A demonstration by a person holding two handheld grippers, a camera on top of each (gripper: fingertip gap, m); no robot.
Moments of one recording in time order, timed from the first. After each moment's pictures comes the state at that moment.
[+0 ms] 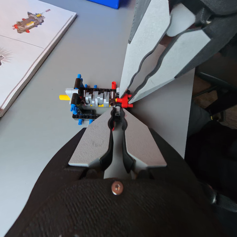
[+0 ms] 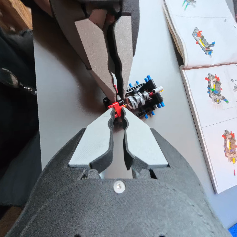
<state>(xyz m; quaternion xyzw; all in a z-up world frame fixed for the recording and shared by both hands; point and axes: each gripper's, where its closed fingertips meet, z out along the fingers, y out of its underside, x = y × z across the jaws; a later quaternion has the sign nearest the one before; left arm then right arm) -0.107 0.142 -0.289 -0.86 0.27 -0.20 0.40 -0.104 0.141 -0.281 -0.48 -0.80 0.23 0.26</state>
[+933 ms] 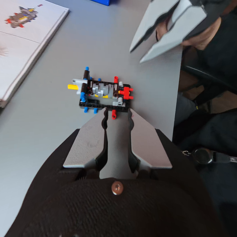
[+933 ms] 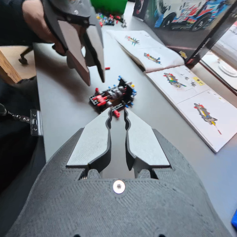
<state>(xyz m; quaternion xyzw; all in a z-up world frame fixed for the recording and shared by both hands) -0.120 0.119 -0.278 -0.85 0.28 -0.22 0.38 -0.059 0.162 -0.252 -0.52 -0.67 0.34 0.41</state>
